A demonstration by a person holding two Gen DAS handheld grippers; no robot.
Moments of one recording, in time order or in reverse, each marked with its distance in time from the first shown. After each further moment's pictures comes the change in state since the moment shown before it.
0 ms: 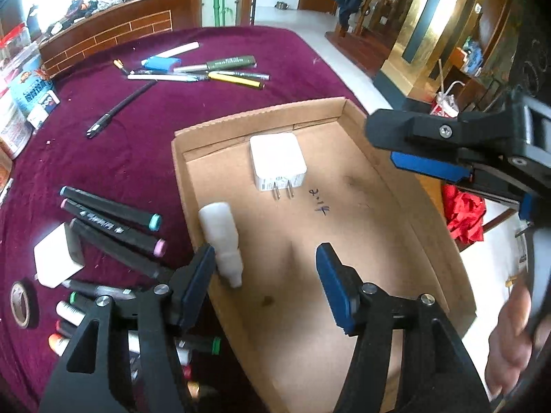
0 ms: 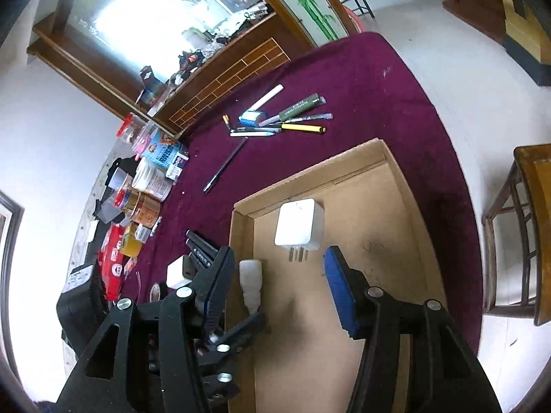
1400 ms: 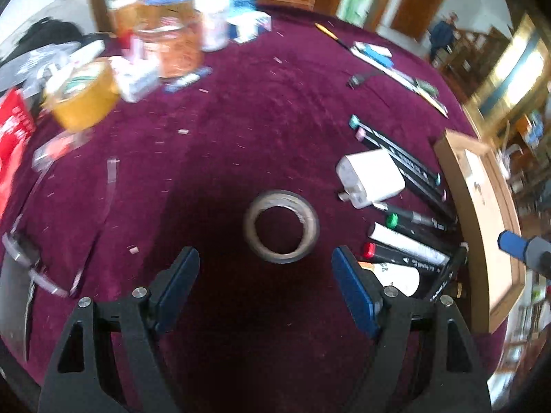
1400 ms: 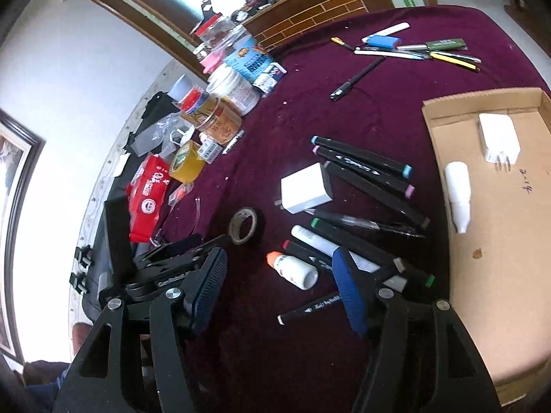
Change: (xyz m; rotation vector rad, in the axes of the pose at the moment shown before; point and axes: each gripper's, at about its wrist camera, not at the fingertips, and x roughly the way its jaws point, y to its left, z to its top) left arm -0.060 0.270 -0.092 -0.287 0.055 0.146; right arm 0.089 0.171 -0.102 -0.120 0.170 0.074
